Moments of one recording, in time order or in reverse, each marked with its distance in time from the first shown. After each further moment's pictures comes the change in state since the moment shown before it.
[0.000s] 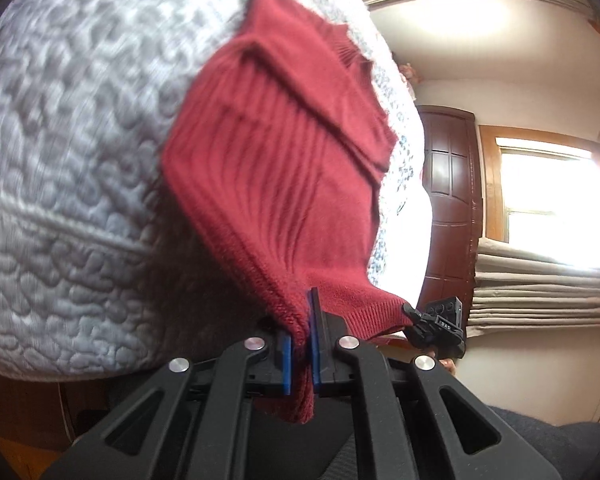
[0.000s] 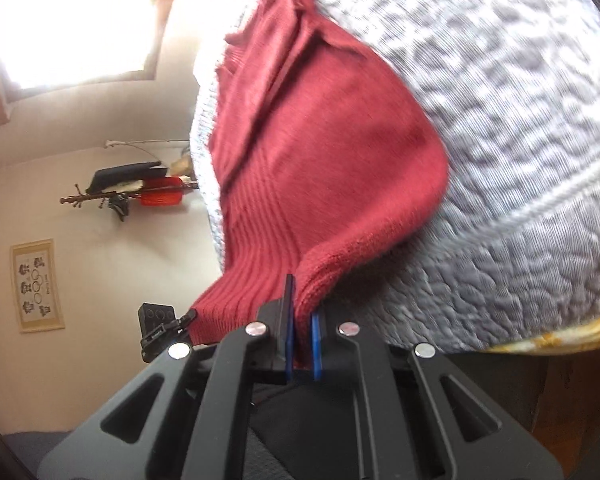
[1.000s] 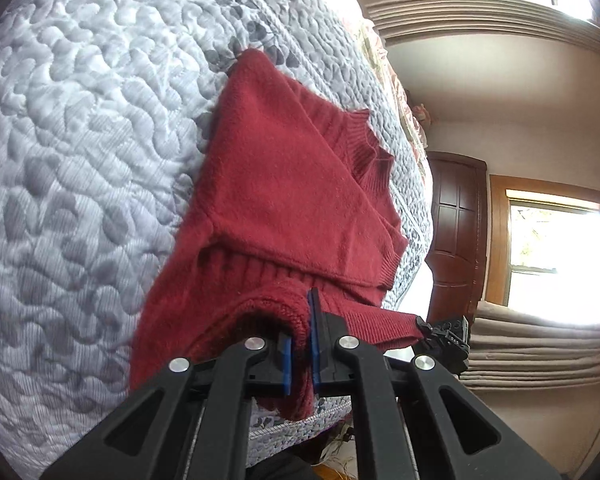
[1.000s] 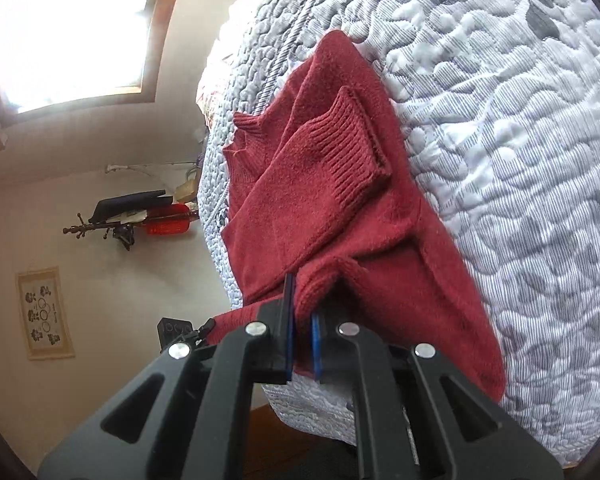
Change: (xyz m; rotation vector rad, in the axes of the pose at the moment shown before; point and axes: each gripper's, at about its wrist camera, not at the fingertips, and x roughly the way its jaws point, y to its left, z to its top) left arm 0.052 0.005 0.213 -0.094 -0.068 0.008; right arm 0.068 0.037 0.231 0.034 -0.006 0.004
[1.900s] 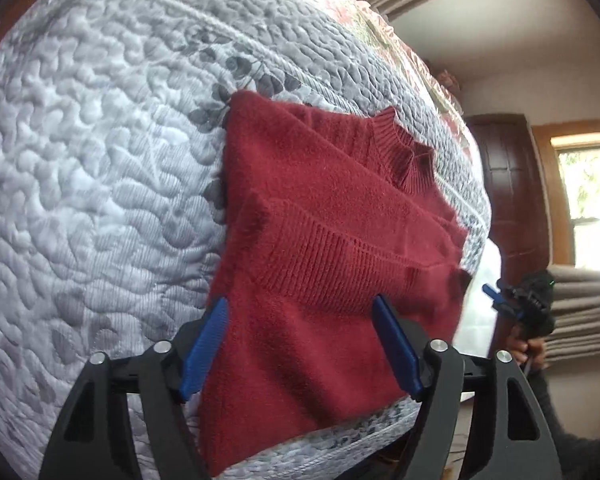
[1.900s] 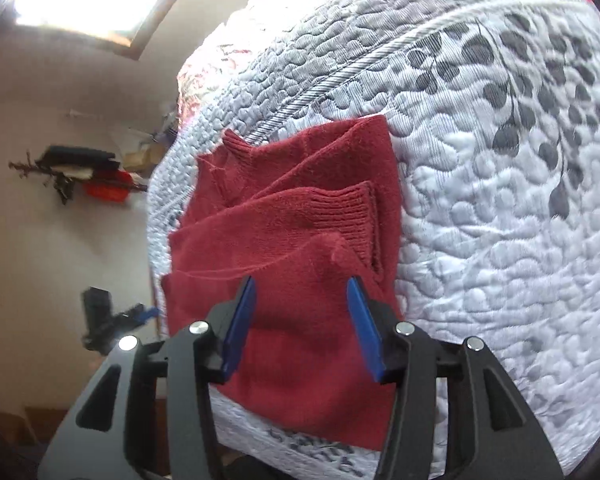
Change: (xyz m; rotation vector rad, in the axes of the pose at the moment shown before) left arm 0.005 -0.033 0.030 0.268 0.010 0.302; right arm 0.000 0.062 0.035 -0.329 -0.038 -0.336
